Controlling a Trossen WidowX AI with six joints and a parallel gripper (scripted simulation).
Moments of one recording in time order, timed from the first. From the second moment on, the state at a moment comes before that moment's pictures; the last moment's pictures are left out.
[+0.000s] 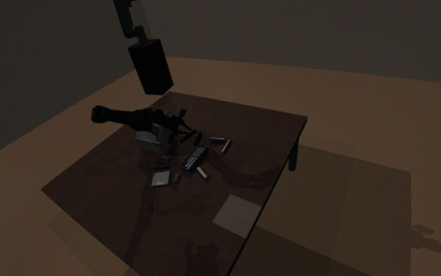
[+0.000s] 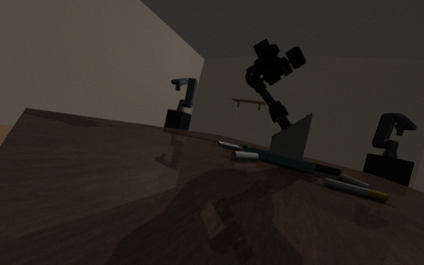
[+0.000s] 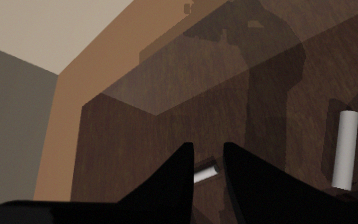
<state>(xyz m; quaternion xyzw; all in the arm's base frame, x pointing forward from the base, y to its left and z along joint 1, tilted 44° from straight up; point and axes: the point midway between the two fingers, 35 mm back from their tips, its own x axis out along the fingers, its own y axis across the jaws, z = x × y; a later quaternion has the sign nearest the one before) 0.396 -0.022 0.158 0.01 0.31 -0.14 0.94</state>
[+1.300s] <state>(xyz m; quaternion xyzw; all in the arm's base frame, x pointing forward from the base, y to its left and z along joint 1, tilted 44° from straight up) 0.345 -0.114 -0.025 -0.20 0.64 -0.33 0.67</state>
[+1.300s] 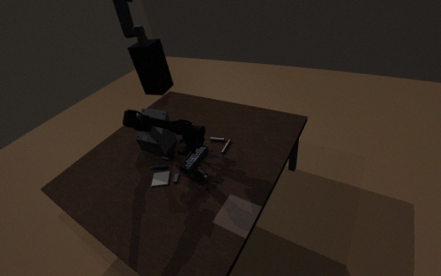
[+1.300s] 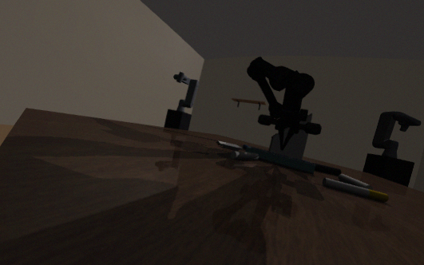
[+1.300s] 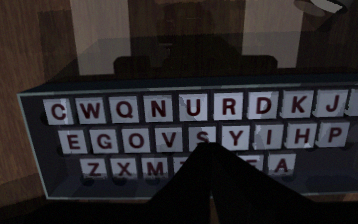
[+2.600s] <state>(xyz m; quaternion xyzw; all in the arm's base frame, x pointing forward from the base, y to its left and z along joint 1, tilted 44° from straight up) 0.305 -0.144 0.004 -0.21 0.65 -0.32 0.66</state>
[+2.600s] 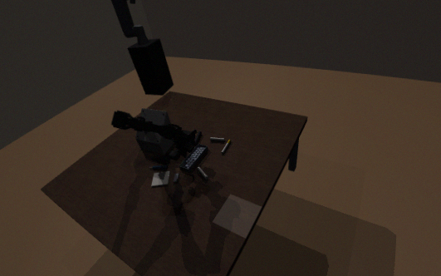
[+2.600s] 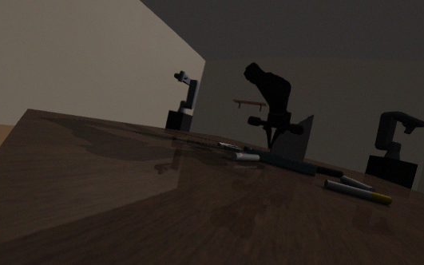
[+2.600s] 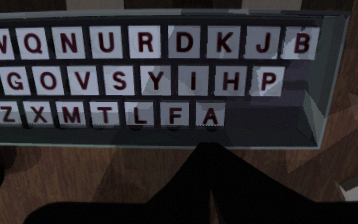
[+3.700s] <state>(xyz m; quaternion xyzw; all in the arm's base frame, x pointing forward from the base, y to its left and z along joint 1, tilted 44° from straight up) 0.311 -0.065 -0.033 -0.21 0.65 -0.32 0.65</state>
